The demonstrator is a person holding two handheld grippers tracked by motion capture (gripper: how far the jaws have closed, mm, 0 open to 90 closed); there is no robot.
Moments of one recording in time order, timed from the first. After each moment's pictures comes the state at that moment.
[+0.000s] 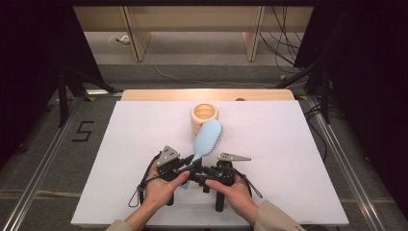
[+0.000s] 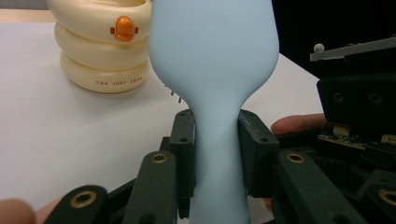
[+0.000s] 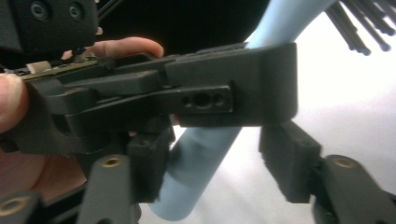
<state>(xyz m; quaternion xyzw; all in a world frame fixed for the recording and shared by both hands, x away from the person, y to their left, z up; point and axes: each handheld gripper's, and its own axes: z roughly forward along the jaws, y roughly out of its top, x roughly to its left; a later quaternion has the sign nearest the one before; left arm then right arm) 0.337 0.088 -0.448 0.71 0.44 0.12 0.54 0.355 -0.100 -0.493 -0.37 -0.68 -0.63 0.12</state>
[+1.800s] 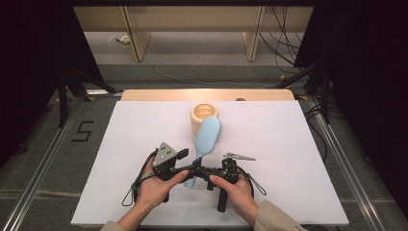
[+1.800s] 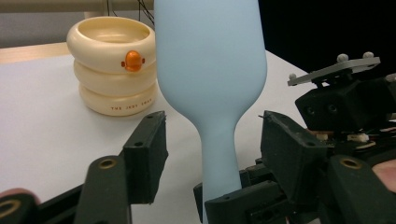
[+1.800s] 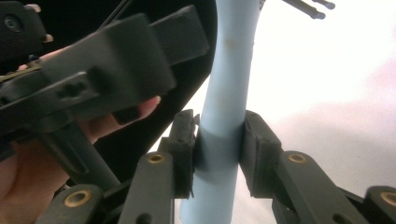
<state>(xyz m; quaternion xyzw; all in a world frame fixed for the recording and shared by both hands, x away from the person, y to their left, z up) 0.331 0.095 -0.425 0.72 0.41 0.16 0.54 0.360 -0.112 -0.499 -0.42 -0.64 -0.62 0.16</state>
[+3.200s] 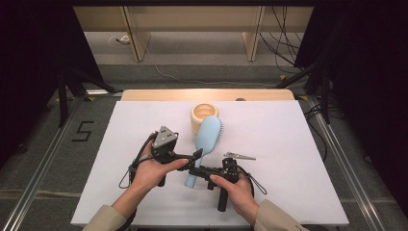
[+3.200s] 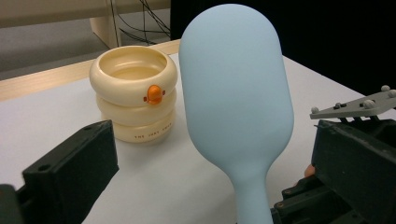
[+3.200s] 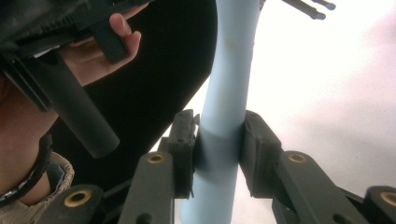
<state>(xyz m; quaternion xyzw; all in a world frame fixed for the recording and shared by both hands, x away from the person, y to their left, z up) 0.364 0.097 -0.395 0.74 0.39 0.18 0.52 0.361 -0.113 -0.499 -0.42 -0.64 -0.62 0.16</state>
